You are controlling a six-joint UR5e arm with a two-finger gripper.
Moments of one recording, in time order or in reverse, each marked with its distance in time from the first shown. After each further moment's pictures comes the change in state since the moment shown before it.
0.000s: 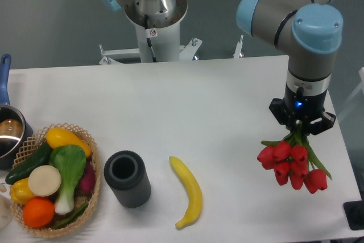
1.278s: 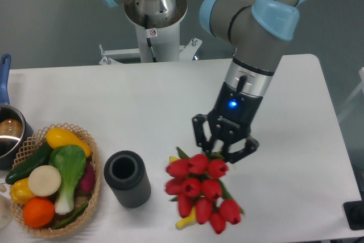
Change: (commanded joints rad) arm -0.106 0.080 -0.117 0.262 -0.915 -0.242
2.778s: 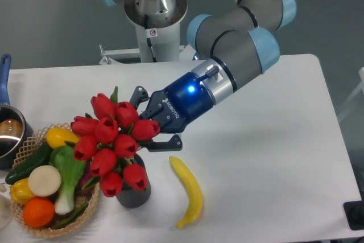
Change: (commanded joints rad) arm -0.029 -0.043 -0.121 0.066 -0.498 0.086
